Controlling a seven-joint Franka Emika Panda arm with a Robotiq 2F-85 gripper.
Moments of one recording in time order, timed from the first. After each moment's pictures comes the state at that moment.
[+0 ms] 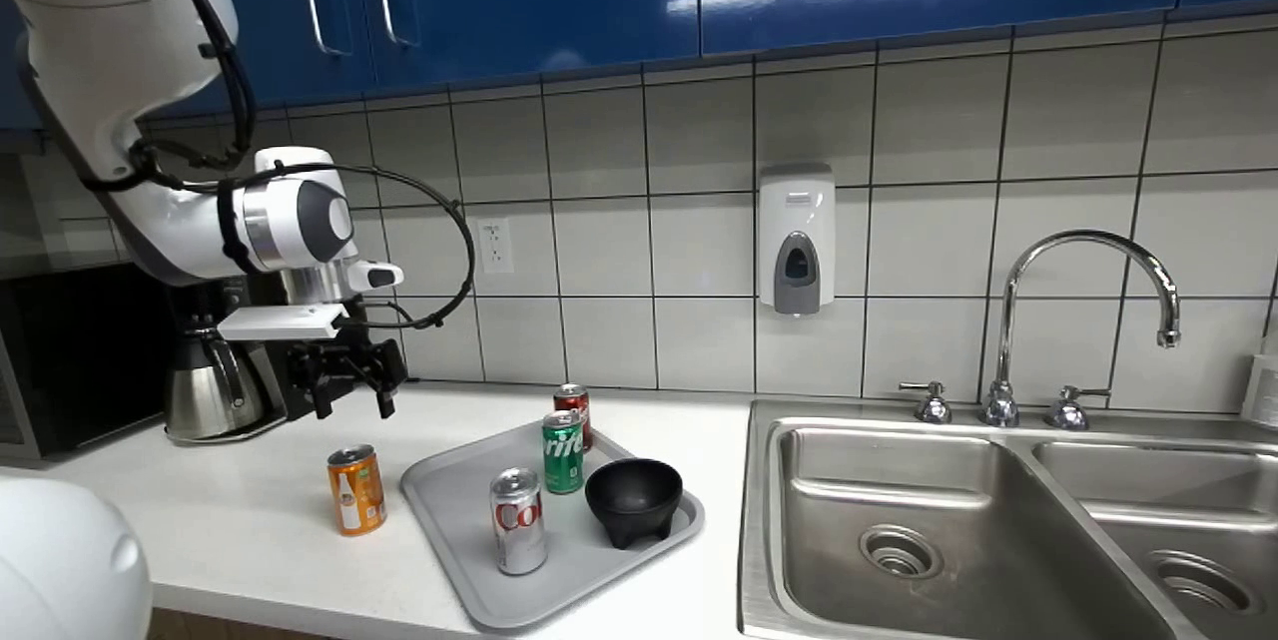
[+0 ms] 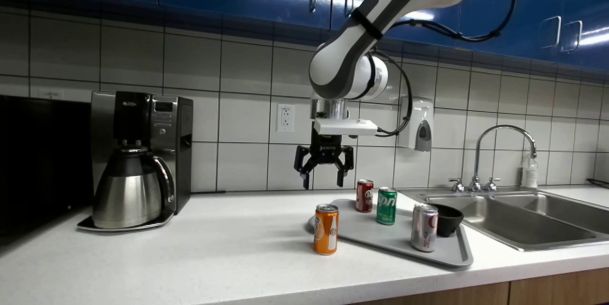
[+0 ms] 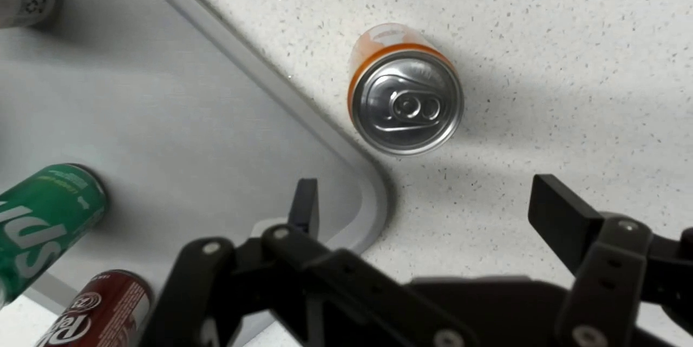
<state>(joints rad) 0.29 0.17 0.14 -2.17 -0.10 2.40 0.36</state>
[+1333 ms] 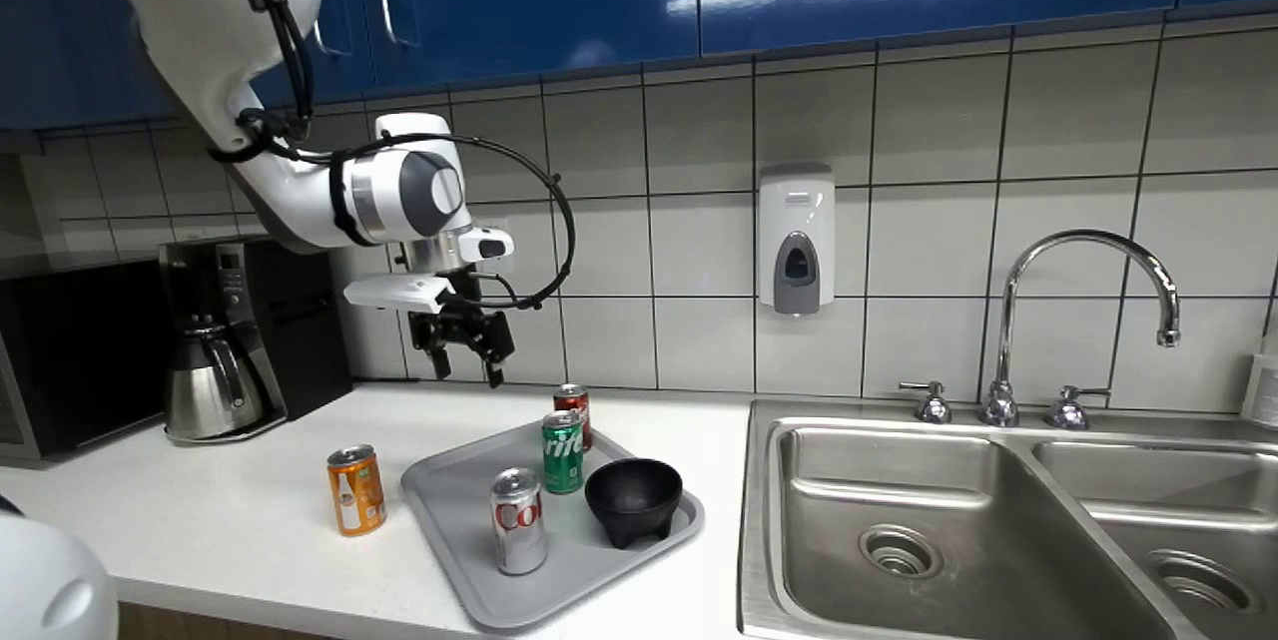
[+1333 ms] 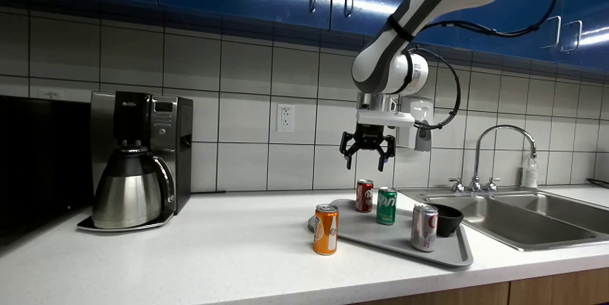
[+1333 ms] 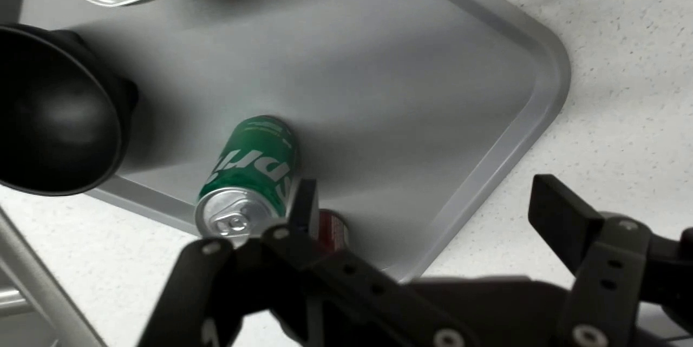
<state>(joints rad) 0.13 0.10 0.03 -2.20 -0.06 2.45 0.36</state>
